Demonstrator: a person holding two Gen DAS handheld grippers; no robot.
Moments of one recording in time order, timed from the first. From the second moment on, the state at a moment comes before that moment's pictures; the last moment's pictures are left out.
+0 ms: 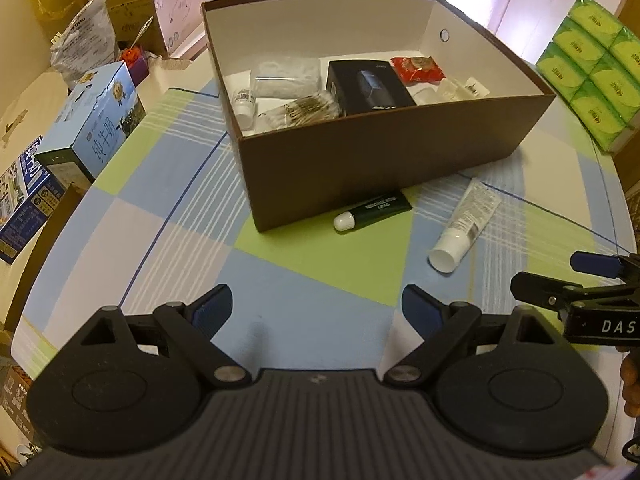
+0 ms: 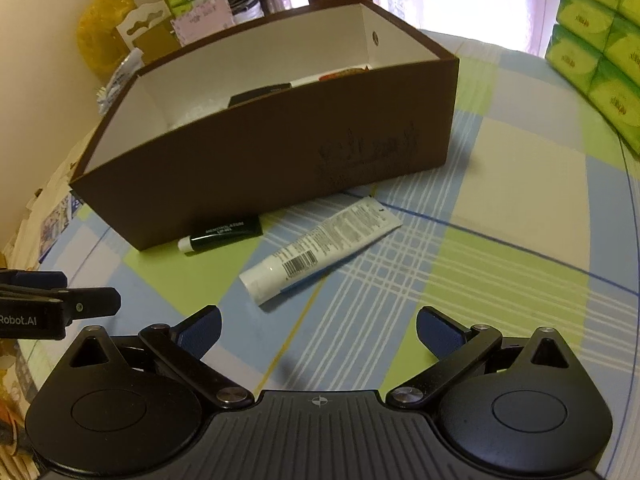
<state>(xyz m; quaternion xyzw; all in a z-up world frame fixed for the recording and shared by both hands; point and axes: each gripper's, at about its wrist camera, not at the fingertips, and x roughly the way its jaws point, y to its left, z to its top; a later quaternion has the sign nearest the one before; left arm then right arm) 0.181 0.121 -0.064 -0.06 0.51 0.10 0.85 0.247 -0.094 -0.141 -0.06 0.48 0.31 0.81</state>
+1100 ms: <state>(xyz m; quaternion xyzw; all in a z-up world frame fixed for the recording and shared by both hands) 0.221 0.143 -0.104 -0.04 0.52 0.05 0.85 0.277 -0.068 -0.169 -0.02 0.51 0.26 0.82</state>
